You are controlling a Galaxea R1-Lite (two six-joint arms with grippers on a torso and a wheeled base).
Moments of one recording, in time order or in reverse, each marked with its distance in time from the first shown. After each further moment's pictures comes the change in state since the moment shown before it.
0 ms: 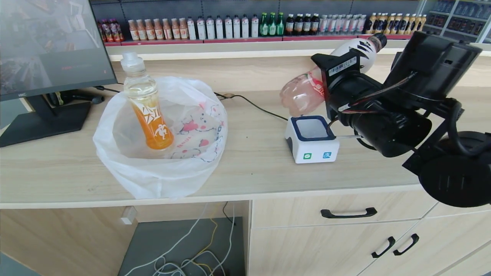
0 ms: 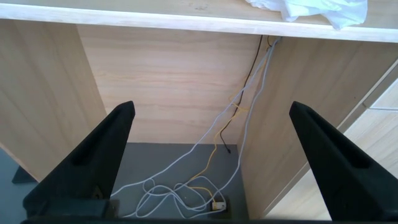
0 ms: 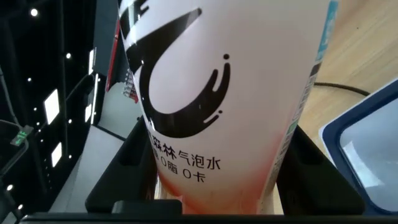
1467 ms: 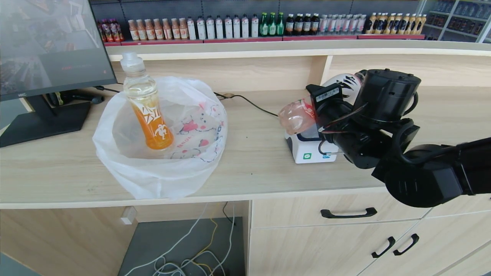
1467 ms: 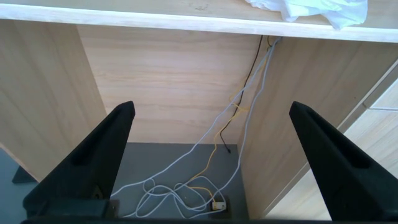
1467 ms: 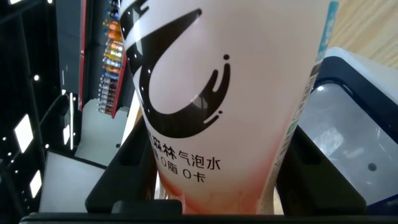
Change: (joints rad) left arm 0.000 0.000 0.000 0.000 0.000 0.000; right arm -0.048 0.103 0.025 0.000 -0.045 0.100
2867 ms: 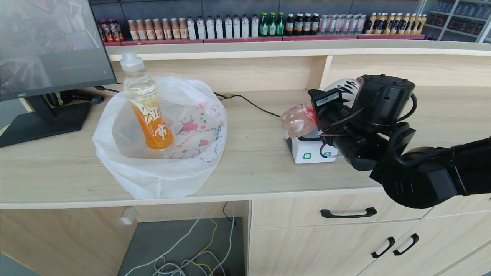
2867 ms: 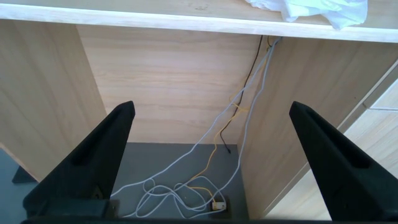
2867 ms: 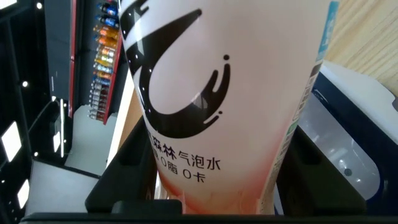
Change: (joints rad) left arm 0.000 0.000 0.000 0.000 0.000 0.000; right arm -0.013 0.013 0.013 -0.002 -0.023 0.001
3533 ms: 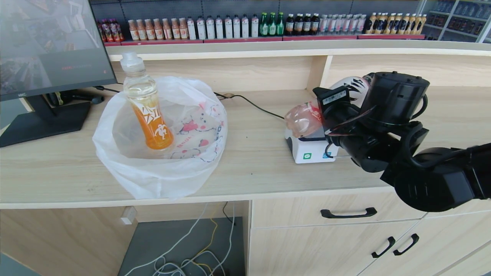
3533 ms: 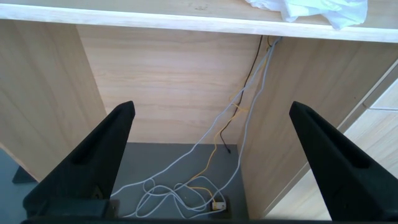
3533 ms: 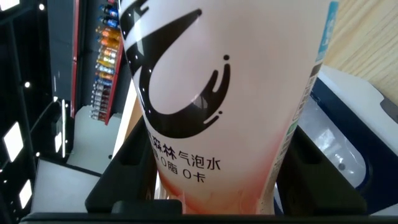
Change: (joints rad) left arm 0.000 0.000 0.000 0.000 0.000 0.000; right arm 0.000 -0.044 0.037 0.000 -0.001 -0.002
